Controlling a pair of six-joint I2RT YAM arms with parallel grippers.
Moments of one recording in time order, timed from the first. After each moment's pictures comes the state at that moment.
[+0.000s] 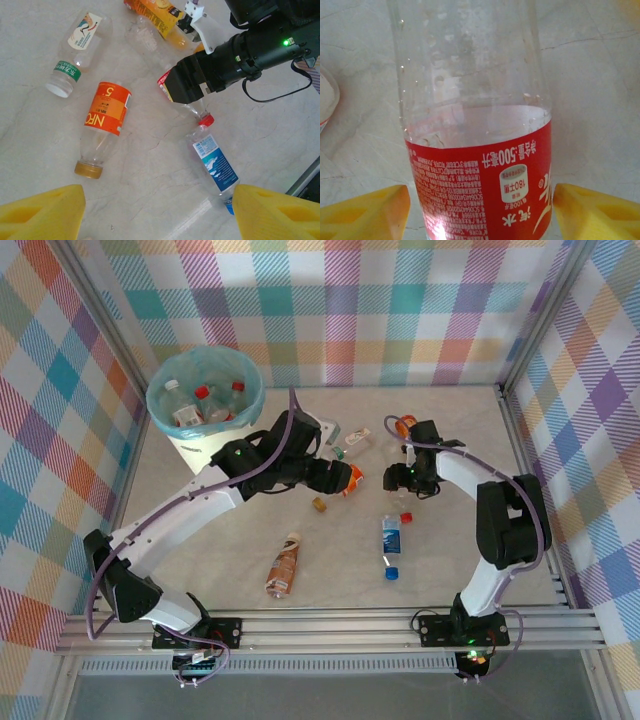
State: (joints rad) left arm -0.83 1.48 1.56 -0.85 0.02 -0.34; right arm 0.23 1.75 1.15 -0.64 -0.17 0.26
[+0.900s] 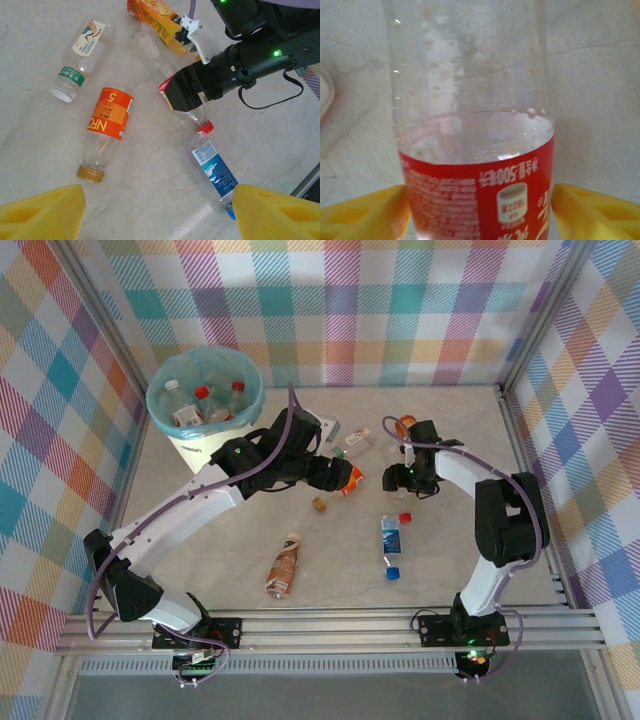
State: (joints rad) left arm -0.83 1.49 1.58 -0.85 0.00 -0.34; right arm 0.23 1.79 1.15 -0.64 -0.17 0.22
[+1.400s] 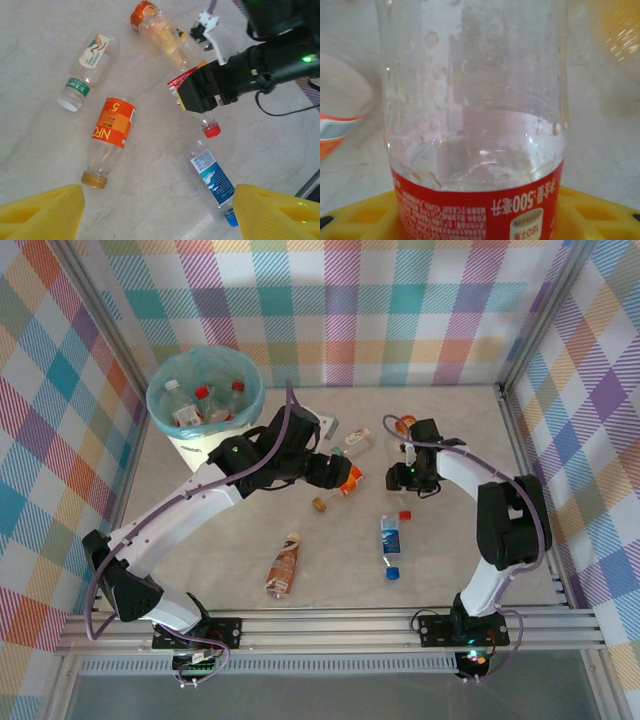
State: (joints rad) left arm -0.83 1.49 1.63 -0.87 -0.02 -0.34; right arm 0.23 1.62 1.16 -0.68 -0.16 0.21
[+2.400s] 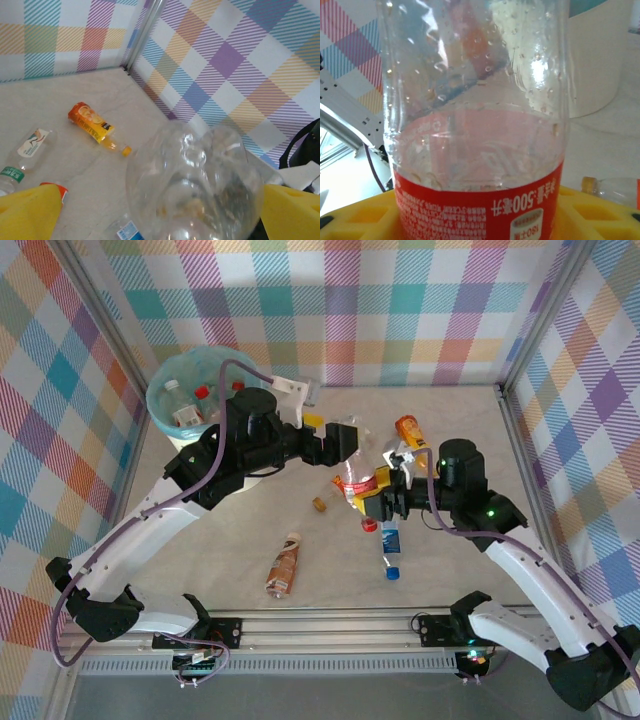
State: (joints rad) left arm -0.83 1.34 1.63 -0.57 0.13 -0.46; right arm 0.53 0.94 0.96 -0.41 -0.78 0.08
